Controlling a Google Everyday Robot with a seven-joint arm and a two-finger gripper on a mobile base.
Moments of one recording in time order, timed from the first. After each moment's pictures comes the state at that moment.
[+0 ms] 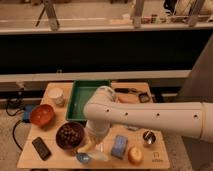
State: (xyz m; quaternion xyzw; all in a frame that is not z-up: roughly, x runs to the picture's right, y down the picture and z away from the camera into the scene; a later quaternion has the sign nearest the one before) arm -0.046 0.230 0.649 -0.28 -0.26 -0.48 0.79
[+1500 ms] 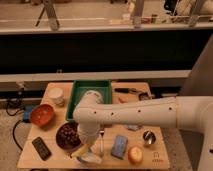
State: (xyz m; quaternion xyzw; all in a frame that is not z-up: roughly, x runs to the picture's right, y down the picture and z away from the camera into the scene) arm -0.084 0.254 0.676 -0.30 -0.27 -0.50 0.76
